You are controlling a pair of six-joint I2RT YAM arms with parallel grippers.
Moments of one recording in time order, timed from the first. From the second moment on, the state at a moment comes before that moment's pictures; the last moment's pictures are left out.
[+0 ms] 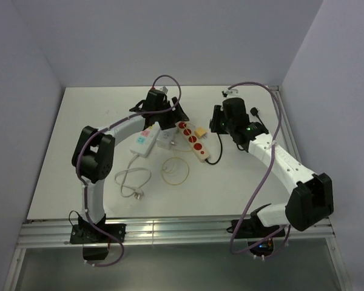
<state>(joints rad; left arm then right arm) -0.49 1.99 1.51 -0.18 0.25 -0.81 0.43 1.38 1.12 -0.37 0.12 0.36</state>
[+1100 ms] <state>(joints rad) -0.49 2.25 1.95 -0.16 0.44 -0.84 0.34 1.29 1.03 -0.33 0.01 0.37</state>
